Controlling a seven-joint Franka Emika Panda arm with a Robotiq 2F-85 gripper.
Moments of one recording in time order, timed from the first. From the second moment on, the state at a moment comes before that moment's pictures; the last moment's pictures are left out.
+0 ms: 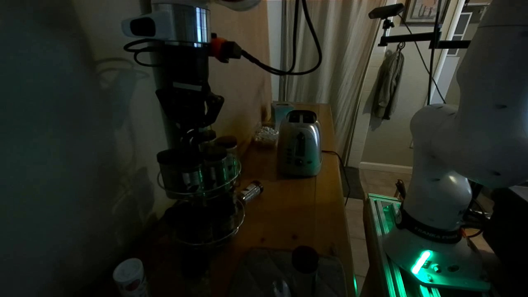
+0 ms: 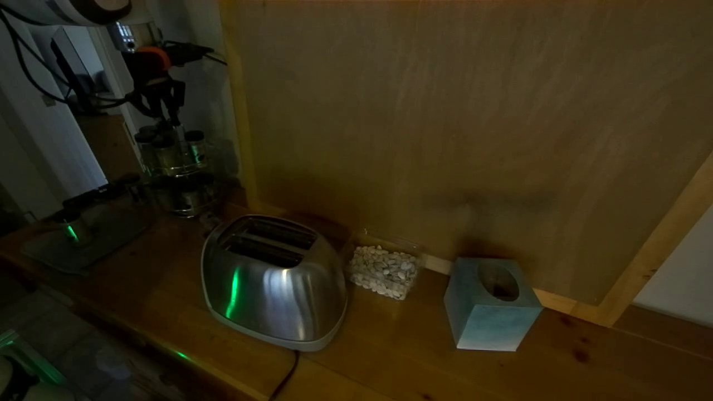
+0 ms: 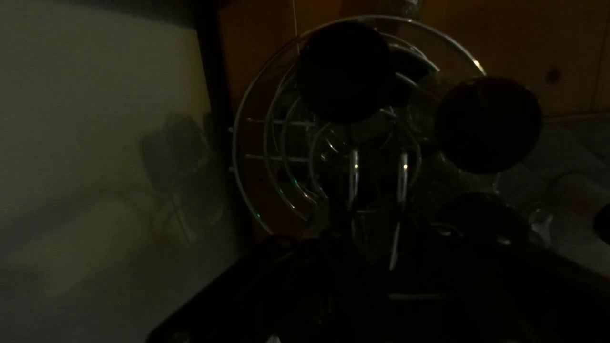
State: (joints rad) arm 0.19 -0.10 0.12 -2.01 -0.02 1.98 -1.20
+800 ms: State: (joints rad) arm 0.19 -0.10 0.13 -2.00 -0.04 1.95 -1.07
